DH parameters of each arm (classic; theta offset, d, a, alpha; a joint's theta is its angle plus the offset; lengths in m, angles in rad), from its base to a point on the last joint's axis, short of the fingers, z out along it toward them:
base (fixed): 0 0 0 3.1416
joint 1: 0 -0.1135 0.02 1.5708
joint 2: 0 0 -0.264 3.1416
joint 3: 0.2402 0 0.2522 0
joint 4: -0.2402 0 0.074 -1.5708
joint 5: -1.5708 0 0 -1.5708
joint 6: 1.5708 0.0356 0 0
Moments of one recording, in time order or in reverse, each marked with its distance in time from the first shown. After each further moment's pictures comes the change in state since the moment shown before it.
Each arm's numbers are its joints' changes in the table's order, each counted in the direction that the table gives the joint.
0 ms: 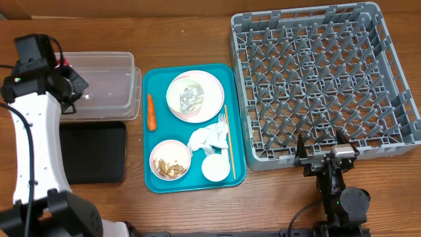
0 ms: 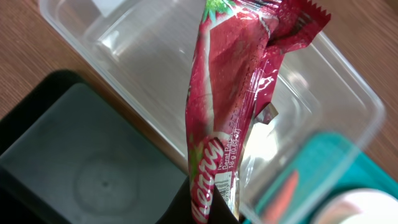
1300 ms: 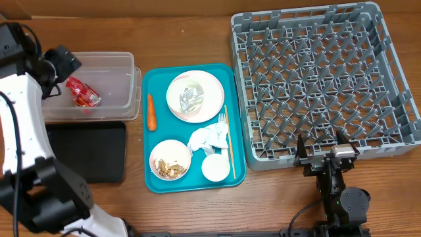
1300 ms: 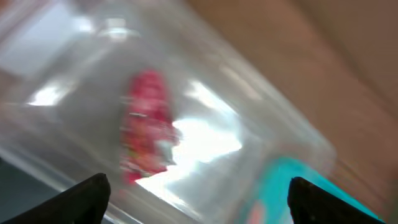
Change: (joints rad) left arm -0.080 0.166 0.187 0.071 -0.286 0.140; right arm 0.000 0.000 0.000 0.000 0.000 0.000
